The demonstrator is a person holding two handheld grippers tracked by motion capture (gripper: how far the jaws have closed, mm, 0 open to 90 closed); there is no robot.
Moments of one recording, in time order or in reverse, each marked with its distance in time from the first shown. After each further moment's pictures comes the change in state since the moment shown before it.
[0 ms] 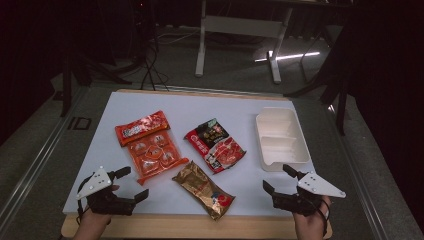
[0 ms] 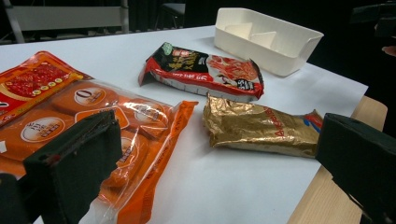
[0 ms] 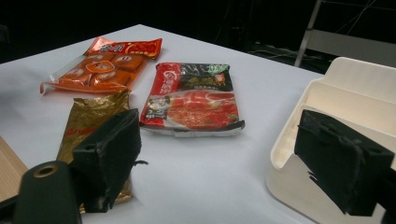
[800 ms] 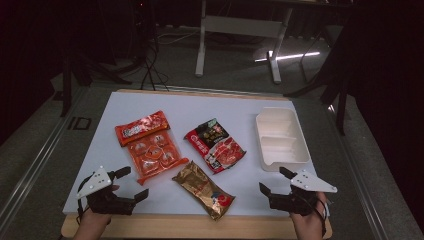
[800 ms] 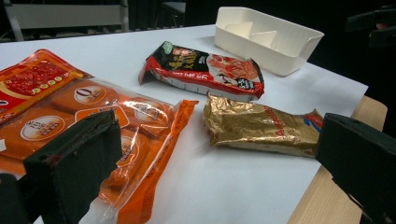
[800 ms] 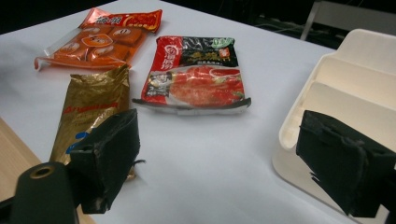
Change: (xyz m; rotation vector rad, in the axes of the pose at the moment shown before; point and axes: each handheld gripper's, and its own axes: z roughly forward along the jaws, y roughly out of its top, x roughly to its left) left arm 0.001 0.000 0.001 0.004 -0.003 -0.003; right arm 0.005 0.001 0.008 0.099 -0.003 -0.008
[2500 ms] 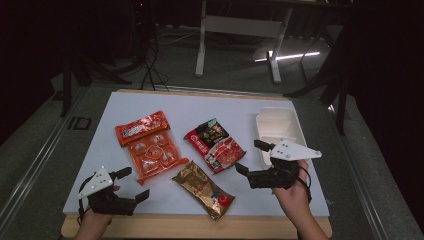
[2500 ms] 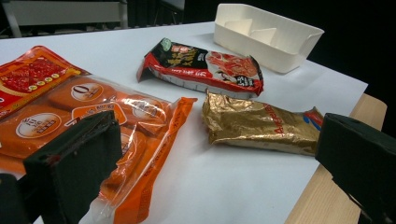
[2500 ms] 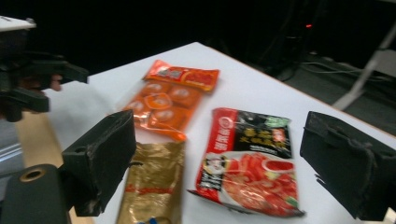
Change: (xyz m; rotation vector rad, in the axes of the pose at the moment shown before) left arm -0.001 -0.001 0.001 0.008 -0.001 -0.007; right arm 0.030 0.101 0.026 -0.063 0.224 -0.089
